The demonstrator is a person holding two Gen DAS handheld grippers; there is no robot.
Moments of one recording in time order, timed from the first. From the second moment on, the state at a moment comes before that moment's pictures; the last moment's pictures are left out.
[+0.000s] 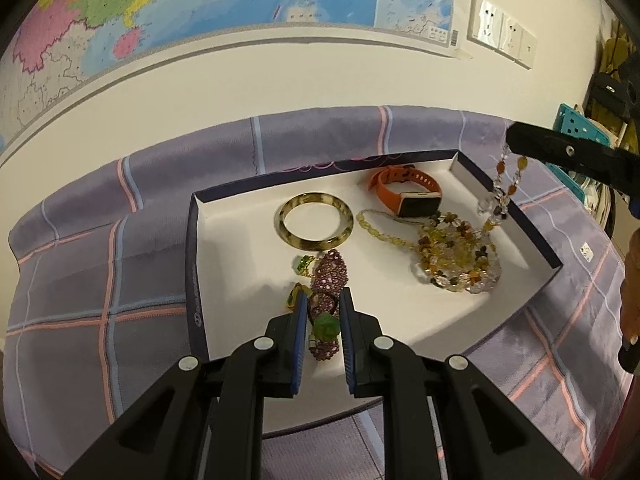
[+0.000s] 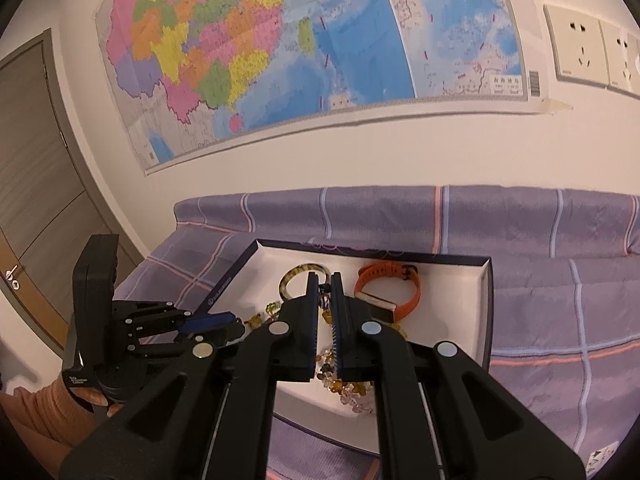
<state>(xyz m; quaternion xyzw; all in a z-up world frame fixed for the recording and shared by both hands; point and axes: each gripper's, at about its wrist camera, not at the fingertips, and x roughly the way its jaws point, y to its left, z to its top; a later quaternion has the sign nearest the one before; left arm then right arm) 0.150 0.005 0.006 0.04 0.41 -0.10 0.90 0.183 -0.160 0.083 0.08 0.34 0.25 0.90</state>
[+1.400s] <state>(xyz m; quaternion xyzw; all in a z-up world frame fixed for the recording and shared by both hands) 0.160 0.006 -0.015 0.03 0.44 -0.07 0.89 0.190 -0.152 0.006 0.08 0.43 0.24 0.87</state>
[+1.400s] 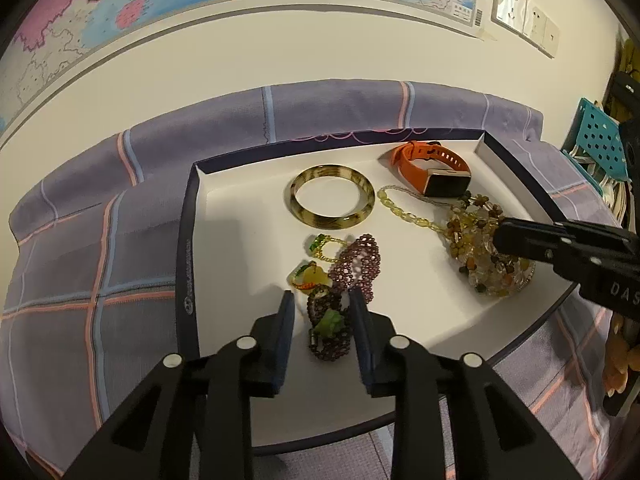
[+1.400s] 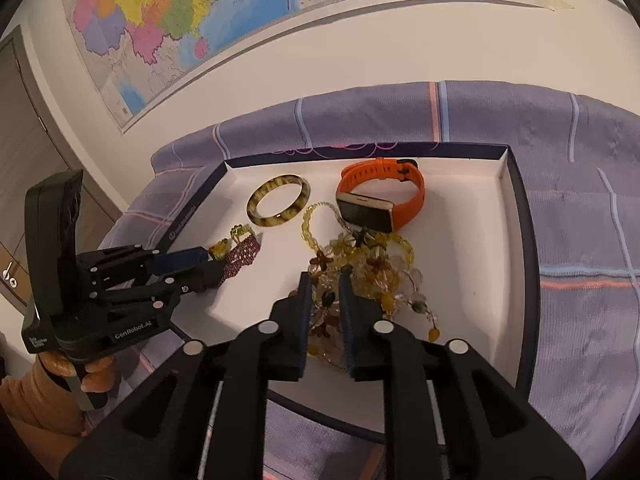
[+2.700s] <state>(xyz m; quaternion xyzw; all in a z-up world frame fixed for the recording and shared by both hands) 0.053 0.014 0.015 -0.01 0.37 -0.01 0.93 0.069 -0.147 0.032 0.01 0.35 0.17 0.92</state>
